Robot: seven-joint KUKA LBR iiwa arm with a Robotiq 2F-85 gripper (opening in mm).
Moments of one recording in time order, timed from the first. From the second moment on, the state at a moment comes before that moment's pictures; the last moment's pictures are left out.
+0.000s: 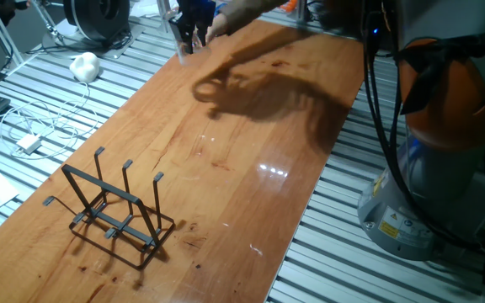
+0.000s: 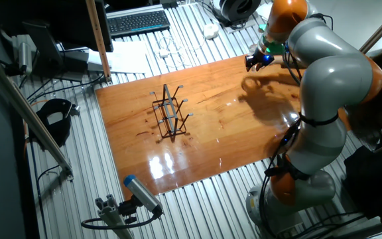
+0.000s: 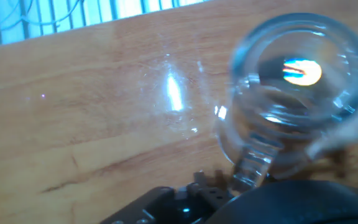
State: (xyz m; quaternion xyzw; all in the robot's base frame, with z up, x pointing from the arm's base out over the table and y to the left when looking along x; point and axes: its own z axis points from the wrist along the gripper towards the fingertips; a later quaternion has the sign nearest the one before) arm 0.590 -0.126 0.207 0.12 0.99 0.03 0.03
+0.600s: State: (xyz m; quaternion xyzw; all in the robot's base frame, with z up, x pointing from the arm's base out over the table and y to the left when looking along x) arm 0.594 -0.121 0.202 0.18 0.98 0.03 0.03
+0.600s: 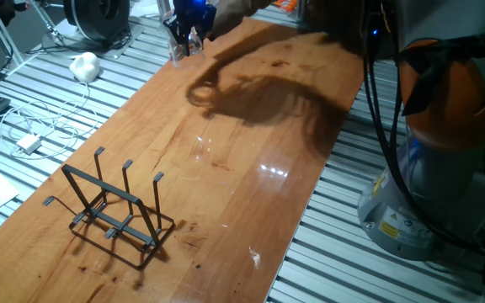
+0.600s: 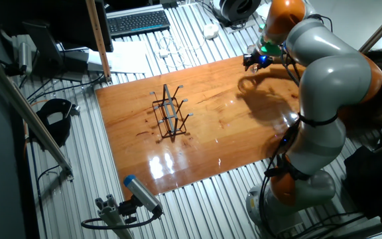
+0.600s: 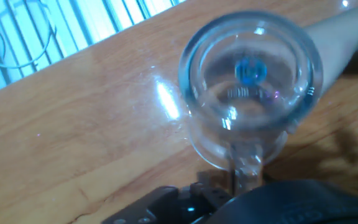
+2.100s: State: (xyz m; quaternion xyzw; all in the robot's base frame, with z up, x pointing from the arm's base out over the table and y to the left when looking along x) arm 0.559 -0.027 0.221 0.18 0.98 0.05 0.00
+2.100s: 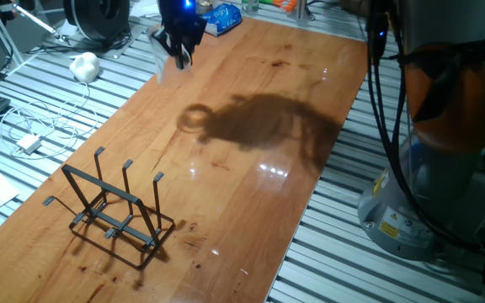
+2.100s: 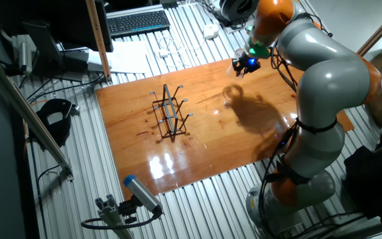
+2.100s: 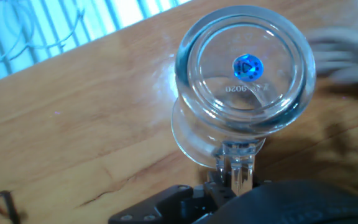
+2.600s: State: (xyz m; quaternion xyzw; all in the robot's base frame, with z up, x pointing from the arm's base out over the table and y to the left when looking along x) arm 0.558 -0.003 0.221 0.11 0.99 0.03 0.00
